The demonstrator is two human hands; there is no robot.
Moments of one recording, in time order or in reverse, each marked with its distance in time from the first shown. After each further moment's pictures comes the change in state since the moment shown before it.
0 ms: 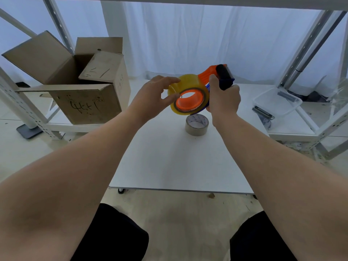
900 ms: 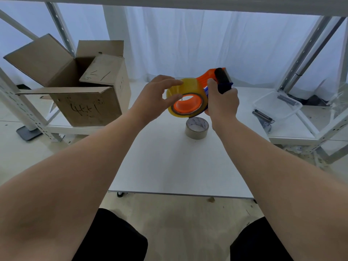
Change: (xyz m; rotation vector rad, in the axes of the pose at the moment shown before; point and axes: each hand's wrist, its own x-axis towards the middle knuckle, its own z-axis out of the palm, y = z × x) left_hand 0.003 0.006 -0.001 -0.133 0.051 -0.004; right_hand -0.001 -0.002 0.002 -0.017 -0.026 -0.011
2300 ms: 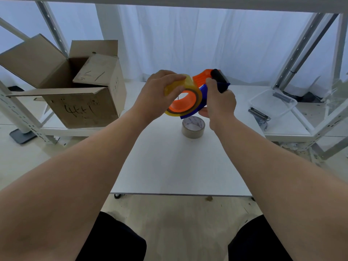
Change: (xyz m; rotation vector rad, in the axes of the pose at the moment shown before) left_hand 0.007 0.016 0.008 0.062 0.049 0.043; right_hand 0.000 -0.001 -0.007 0.093 -0.080 0.119
